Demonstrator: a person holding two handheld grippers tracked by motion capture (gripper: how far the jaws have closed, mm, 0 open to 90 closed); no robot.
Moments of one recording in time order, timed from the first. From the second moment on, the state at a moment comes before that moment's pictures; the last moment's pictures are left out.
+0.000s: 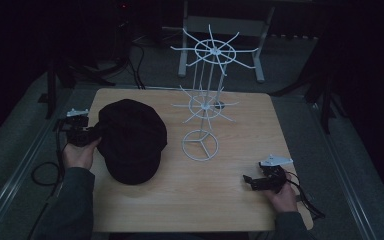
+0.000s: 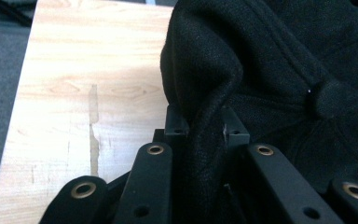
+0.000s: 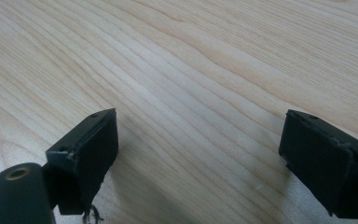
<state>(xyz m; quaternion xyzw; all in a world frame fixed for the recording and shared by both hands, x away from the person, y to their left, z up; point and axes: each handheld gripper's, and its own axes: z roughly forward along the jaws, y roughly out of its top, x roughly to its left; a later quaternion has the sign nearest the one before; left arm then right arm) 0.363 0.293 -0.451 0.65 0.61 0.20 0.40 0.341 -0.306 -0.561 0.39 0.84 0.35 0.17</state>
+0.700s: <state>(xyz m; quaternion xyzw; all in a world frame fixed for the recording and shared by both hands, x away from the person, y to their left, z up) 0.352 0.294 -0.420 0.66 0.56 0.21 0.45 0.341 -0.306 -0.561 0.39 0.84 0.35 0.17</state>
